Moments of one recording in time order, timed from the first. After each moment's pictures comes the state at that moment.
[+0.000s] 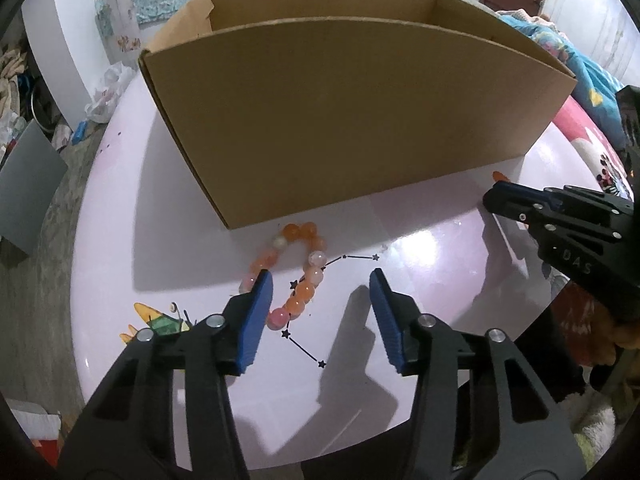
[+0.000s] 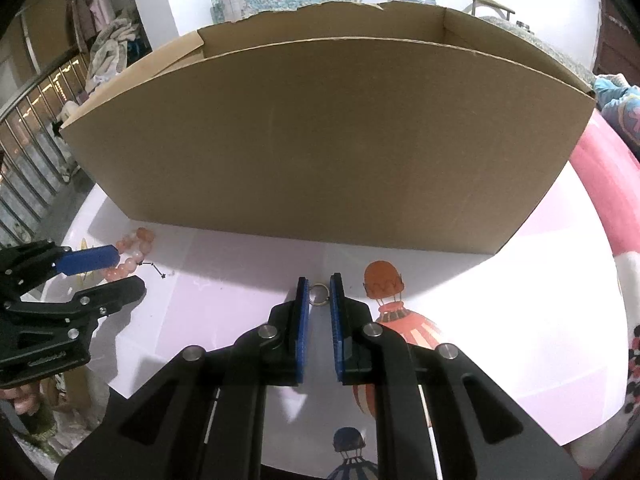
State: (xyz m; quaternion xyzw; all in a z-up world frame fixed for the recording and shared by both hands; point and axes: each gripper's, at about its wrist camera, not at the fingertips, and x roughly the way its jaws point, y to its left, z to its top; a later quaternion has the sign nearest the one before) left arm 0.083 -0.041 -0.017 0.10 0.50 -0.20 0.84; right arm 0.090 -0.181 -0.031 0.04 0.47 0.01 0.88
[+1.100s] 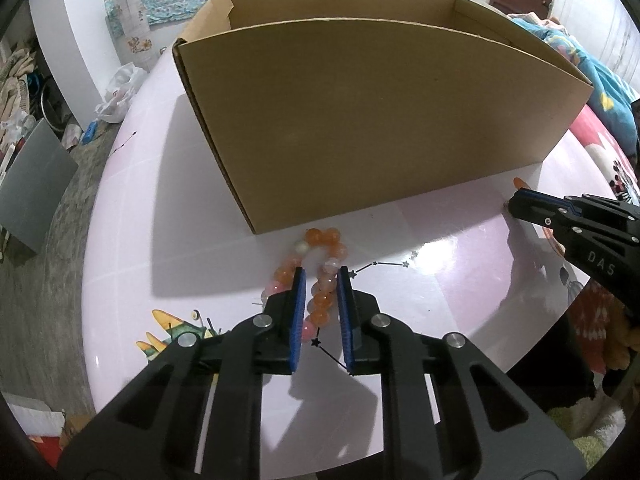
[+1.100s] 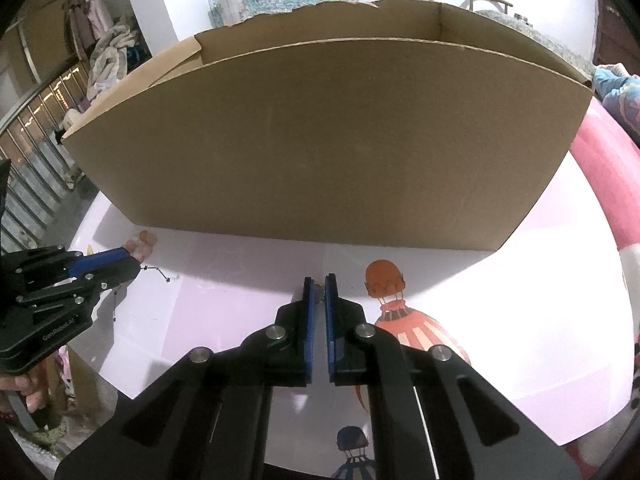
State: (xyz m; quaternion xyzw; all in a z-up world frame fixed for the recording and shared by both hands) left arm 0.091 -0.029 -0.018 0.10 0.49 -0.19 0.84; right arm 0.079 -0.202 -0.030 0.06 0.47 0.02 0.88
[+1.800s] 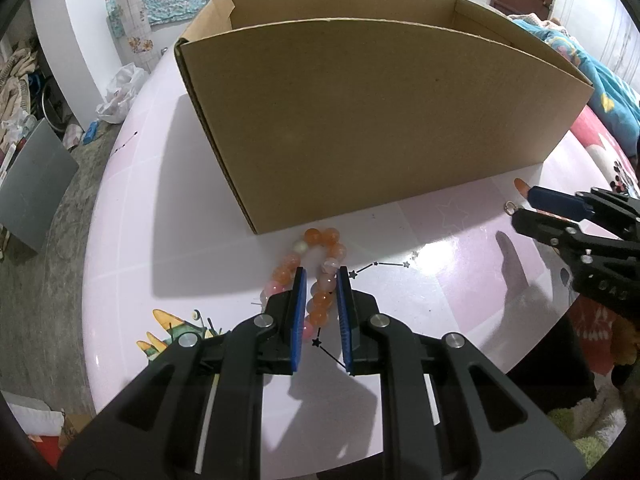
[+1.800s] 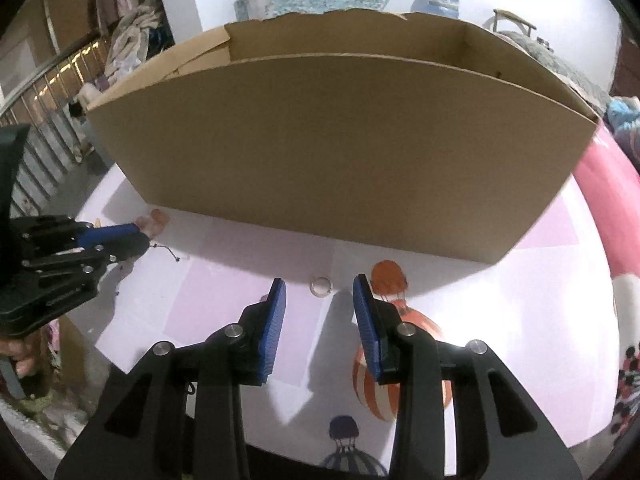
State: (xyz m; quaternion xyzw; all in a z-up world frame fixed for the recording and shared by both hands) left arm 0.092 -0.031 -0.019 0.10 0.49 -0.18 0.85; right arm 0.075 -0.193 -0.025 0.01 0.46 0.04 0.89
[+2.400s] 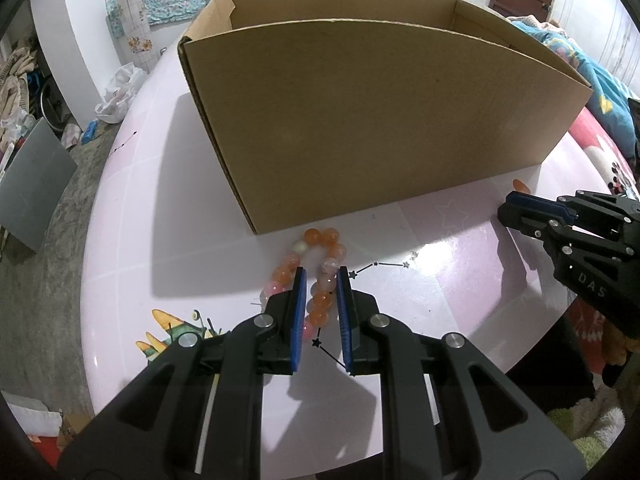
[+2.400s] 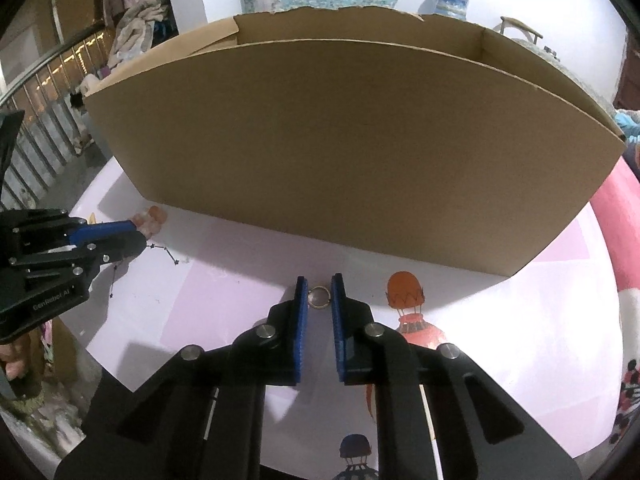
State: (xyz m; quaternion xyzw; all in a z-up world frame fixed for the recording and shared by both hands) left arm 0.092 -0.028 -0.018 0.10 0.49 -0.19 0.85; right arm 0.080 -0.185 -0.030 0.00 0.46 0.05 0.89
